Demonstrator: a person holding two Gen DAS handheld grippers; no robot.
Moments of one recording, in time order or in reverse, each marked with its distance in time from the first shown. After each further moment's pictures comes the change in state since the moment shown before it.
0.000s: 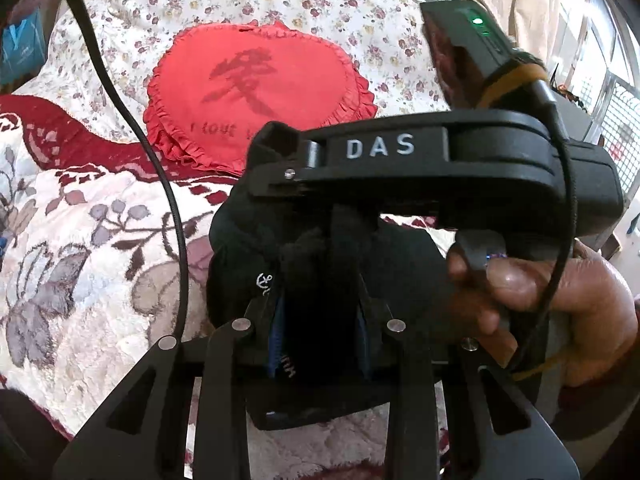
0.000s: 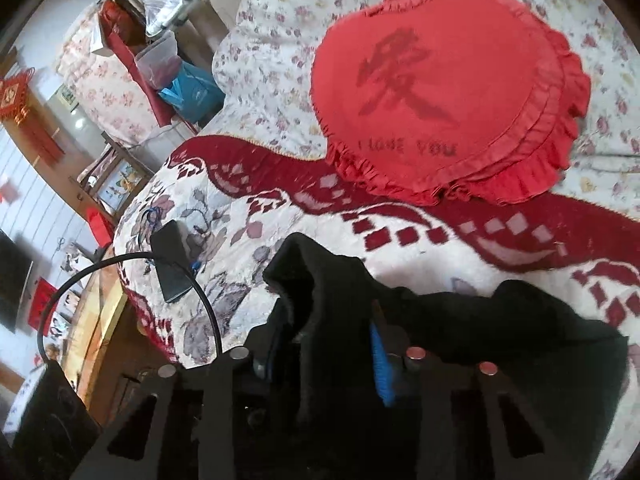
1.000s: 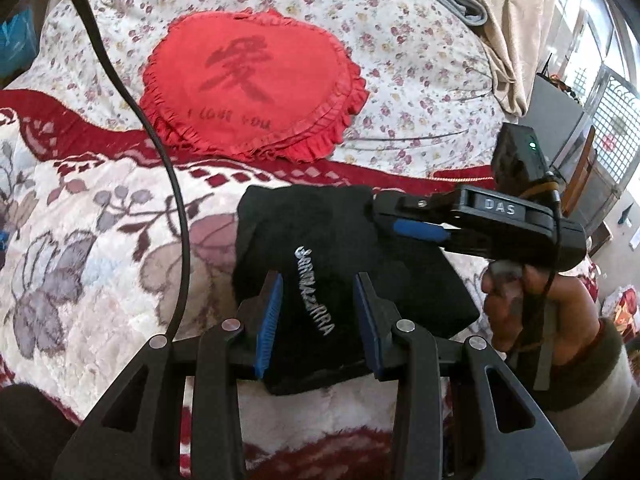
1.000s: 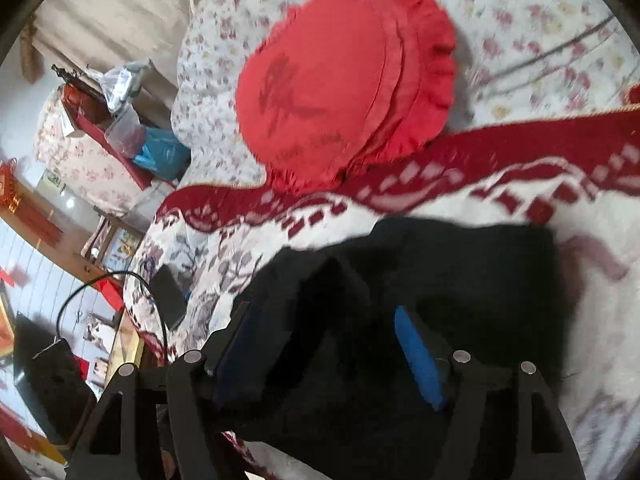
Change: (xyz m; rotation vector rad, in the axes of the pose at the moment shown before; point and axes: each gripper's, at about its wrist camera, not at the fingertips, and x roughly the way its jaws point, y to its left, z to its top) left arm -0.017 0.012 -0.004 0.006 0.069 -0.035; right arm -0.046 -0.095 -0.055 0.259 -0.071 0.046
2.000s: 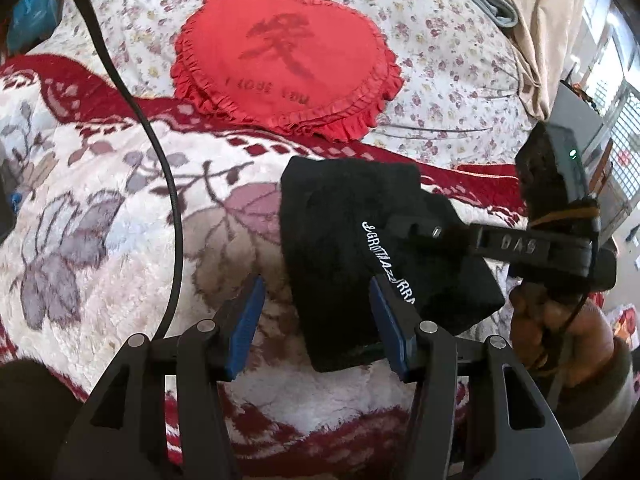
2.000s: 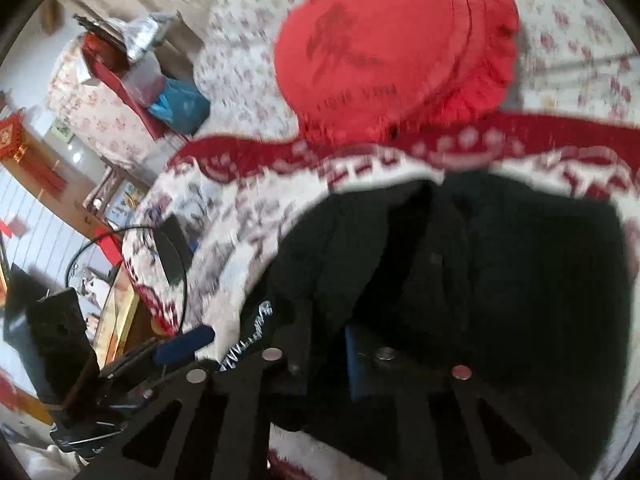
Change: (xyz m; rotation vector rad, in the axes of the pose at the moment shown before) left arm -0.002 0.031 -0.006 -0.070 0.051 0.024; right arm 0.017 0.040 -0.023 -0.137 0.048 0.006
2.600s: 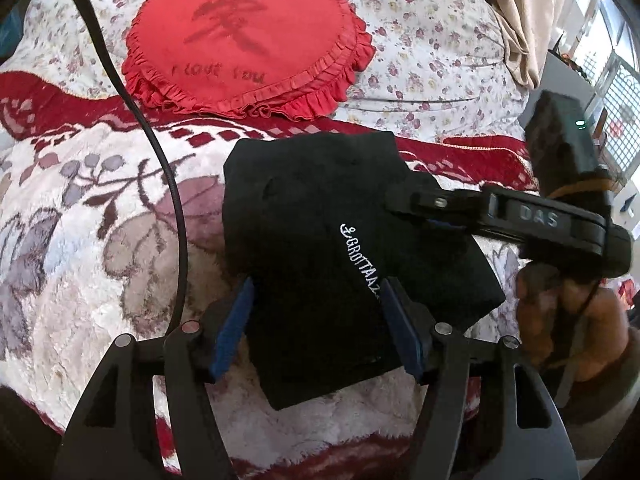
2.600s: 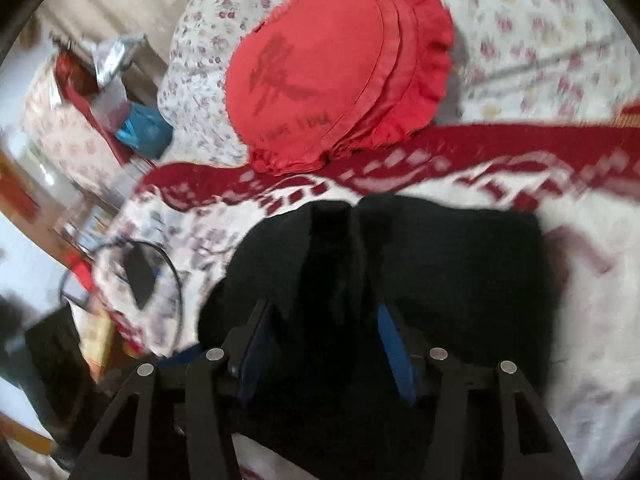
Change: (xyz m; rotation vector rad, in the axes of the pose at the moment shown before) left arm 0.044 -0.031 0.008 0.059 0.077 -0.026; right arm -0.011 -0.045 0.004 0.107 -0.025 -0.071
